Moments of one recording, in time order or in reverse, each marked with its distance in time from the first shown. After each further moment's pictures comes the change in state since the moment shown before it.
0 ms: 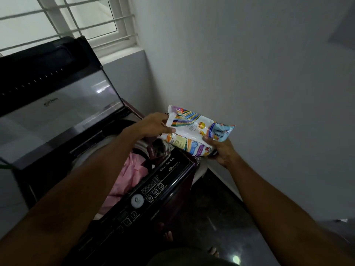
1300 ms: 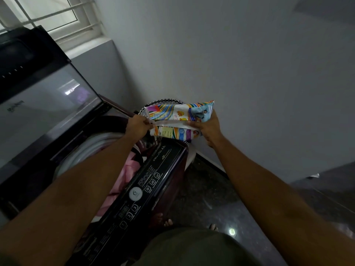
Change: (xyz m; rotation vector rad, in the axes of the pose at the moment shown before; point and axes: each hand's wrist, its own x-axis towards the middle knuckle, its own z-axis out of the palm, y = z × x) left_hand 0.028 -0.063 0.057 -0.023 0.266 -0.183; right_hand -0.005 0.008 0.015 -0.118 0.198 -0.328
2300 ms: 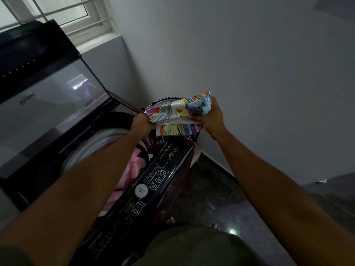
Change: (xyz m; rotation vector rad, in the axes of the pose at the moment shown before) left_hand 0.000 -0.011 -0.003 -0.038 0.006 -0.060; right_hand 0.010 -0.017 0.024 -0.338 0.009 -0.212
